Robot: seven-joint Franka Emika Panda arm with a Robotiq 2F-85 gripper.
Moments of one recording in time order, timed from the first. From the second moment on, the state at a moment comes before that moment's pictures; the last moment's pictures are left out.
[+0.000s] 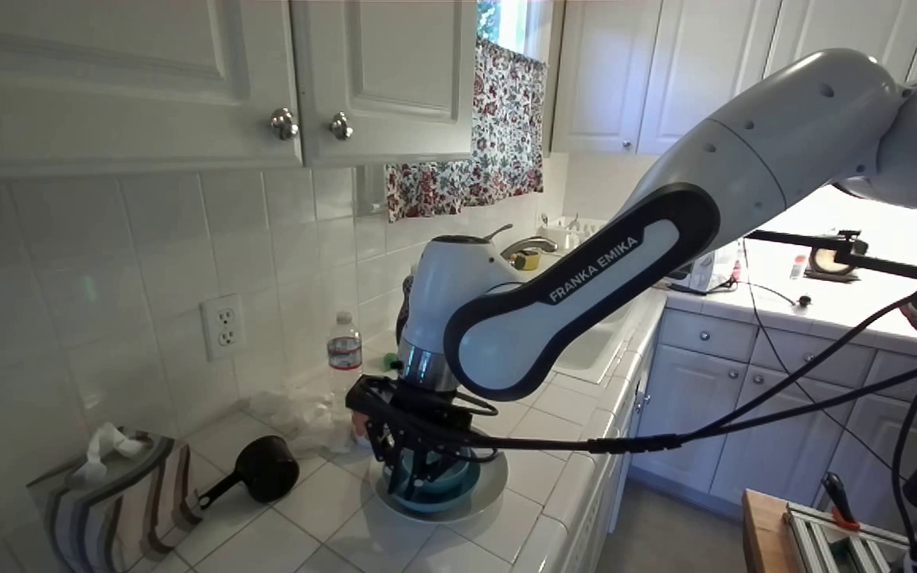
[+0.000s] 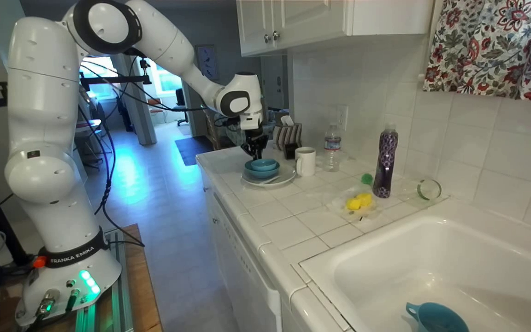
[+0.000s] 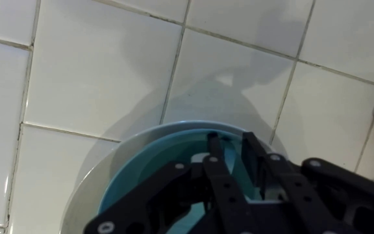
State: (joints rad) arm 0.17 0.33 0.05 -1.98 0.16 2.50 1.52
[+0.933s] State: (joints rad) arm 0.22 0.27 0.04 -1.99 0.03 2.49 1.60
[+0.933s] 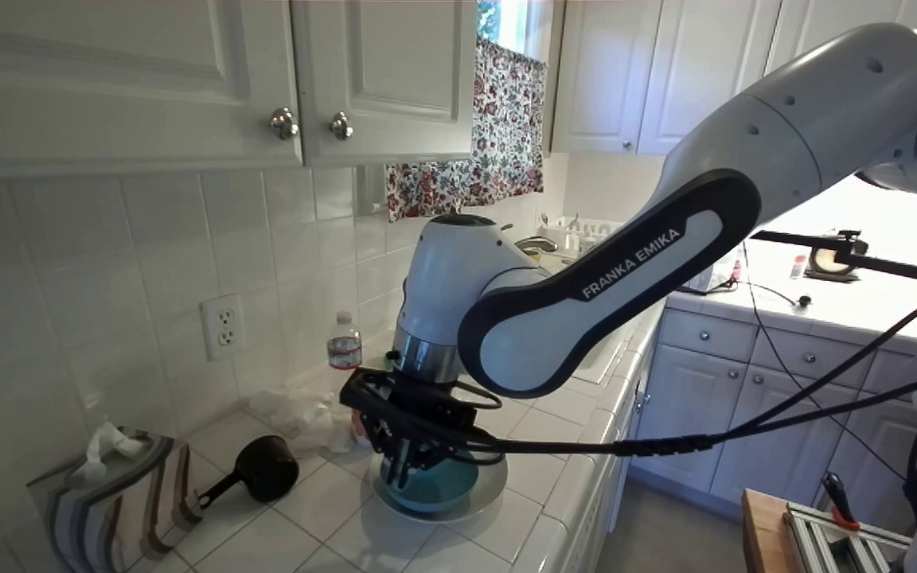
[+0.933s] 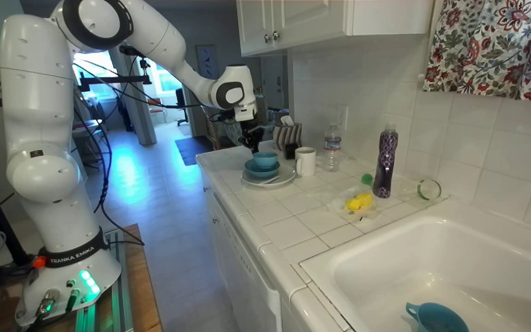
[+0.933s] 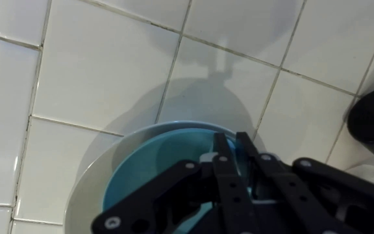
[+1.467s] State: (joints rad) arm 0.27 0.23 0.06 -1.99 -0.16 2.51 1.57
